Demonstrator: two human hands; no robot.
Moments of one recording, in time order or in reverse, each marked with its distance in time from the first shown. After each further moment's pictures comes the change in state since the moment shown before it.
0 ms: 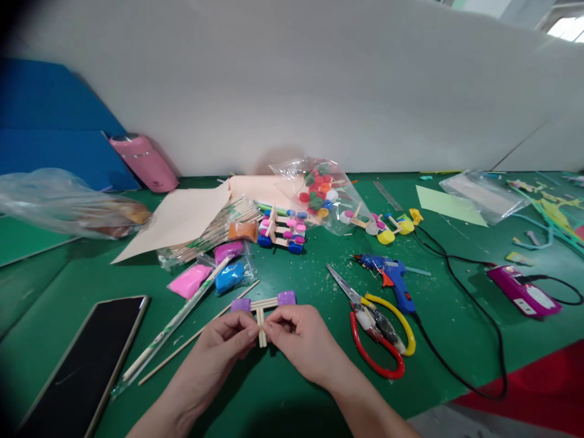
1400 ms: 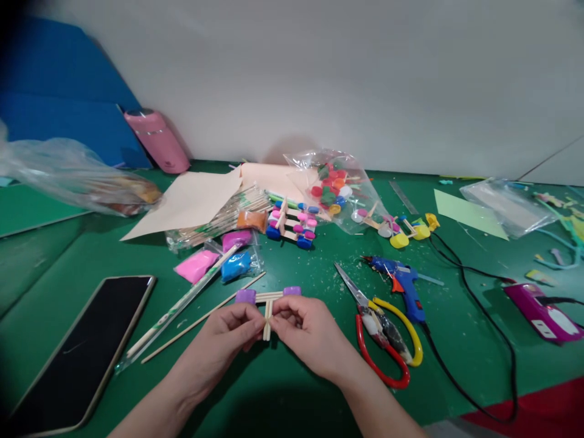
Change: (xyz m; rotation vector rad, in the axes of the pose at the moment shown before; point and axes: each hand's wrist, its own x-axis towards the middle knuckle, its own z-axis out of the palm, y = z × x) left_hand 0.001 0.002 0.002 -0.045 0.011 -0.062; right_hand 0.005 0.000 -0.007 0.062 -0.105 0.012
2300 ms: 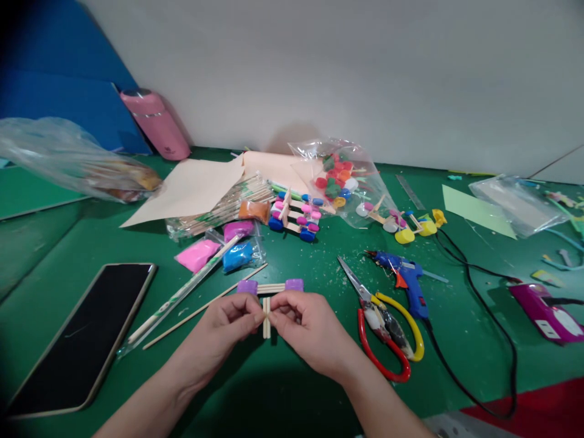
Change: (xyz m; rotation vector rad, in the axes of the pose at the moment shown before) left_hand -0.001 -0.001 -0.002 0.029 -0.016 0.047; right_hand -0.001 -0.005 0.002 -0.032 -0.028 0.028
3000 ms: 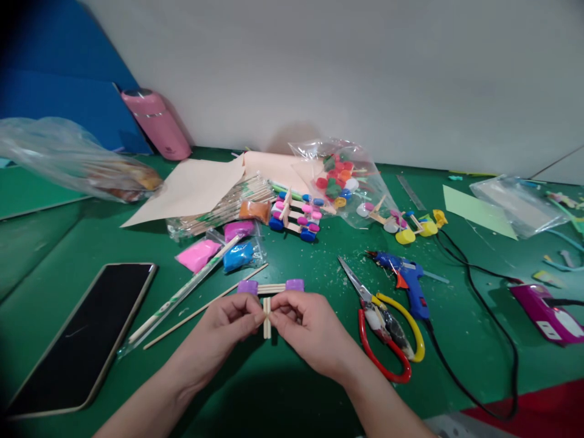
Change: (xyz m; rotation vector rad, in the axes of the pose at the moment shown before) left_hand 0.000 0.002 0.000 0.013 0.004 0.004; right_hand 0.000 -0.001 0.000 -0.015 0.004 -0.002
